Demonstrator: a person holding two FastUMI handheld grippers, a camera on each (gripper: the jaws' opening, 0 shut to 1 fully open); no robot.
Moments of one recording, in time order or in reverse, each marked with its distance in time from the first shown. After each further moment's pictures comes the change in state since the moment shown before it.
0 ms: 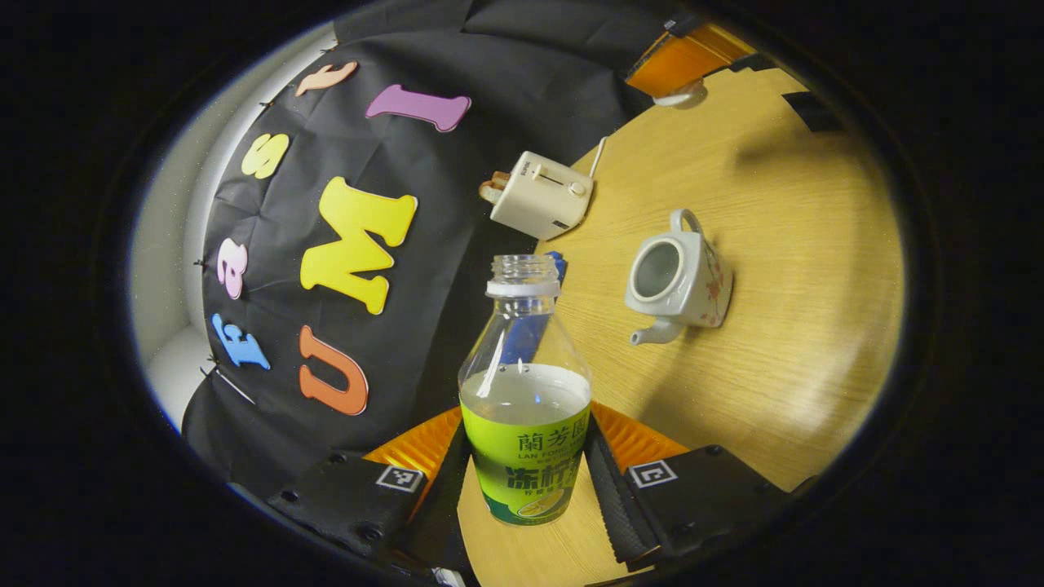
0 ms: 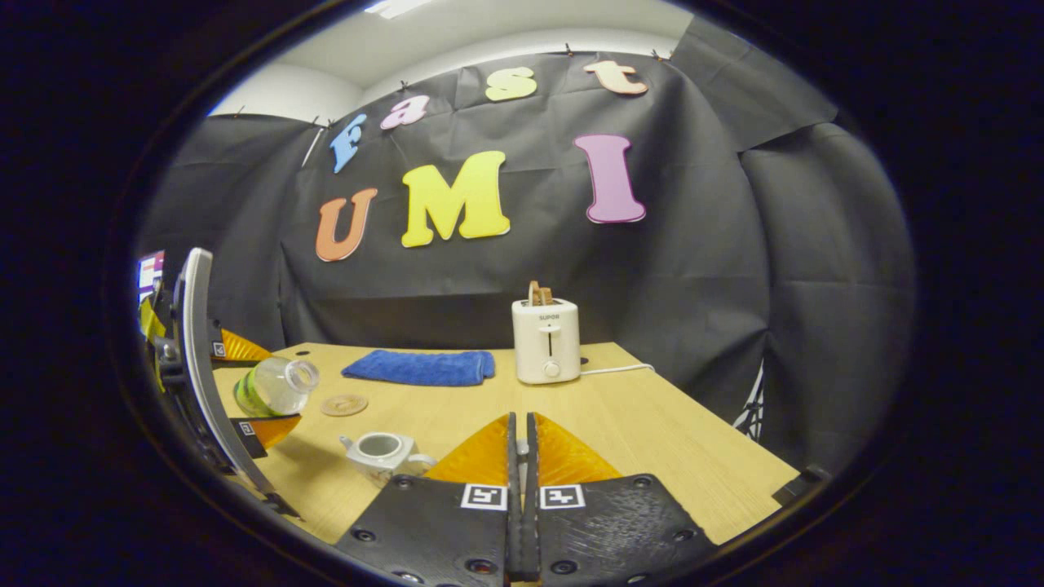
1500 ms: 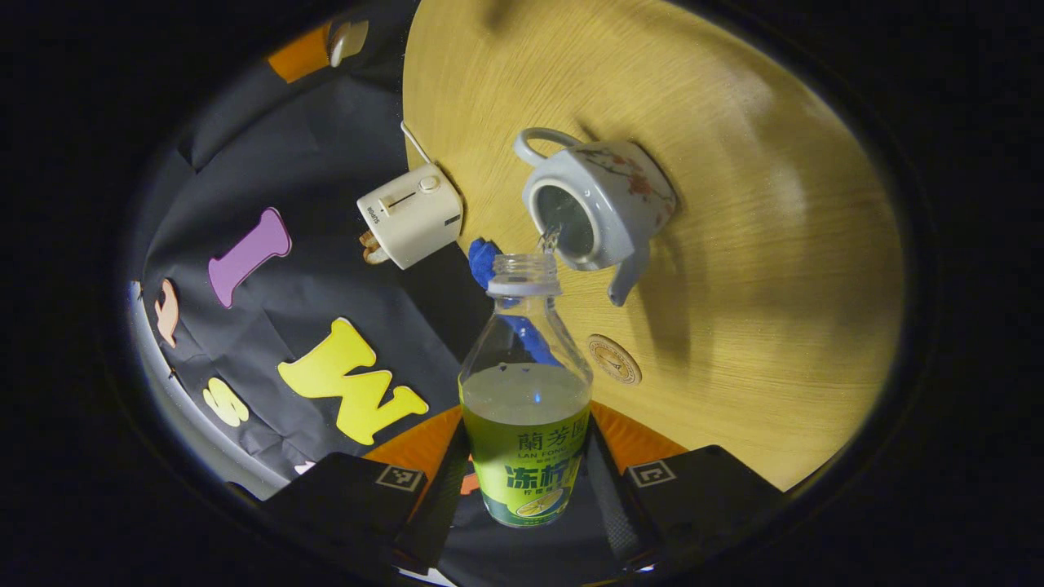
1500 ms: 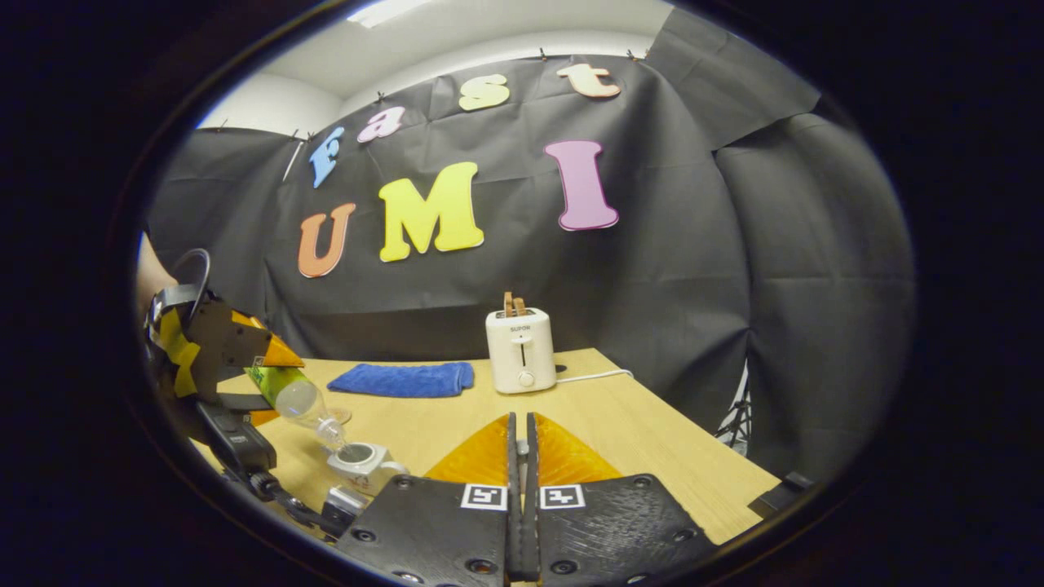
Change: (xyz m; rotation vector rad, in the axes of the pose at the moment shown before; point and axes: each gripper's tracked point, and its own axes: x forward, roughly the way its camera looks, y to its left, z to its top) left arm 0.007 0.028 0.027 0.920 0.181 -0.031; right arm -0.004 -0.030 0.014 0.045 -0.028 -0.035
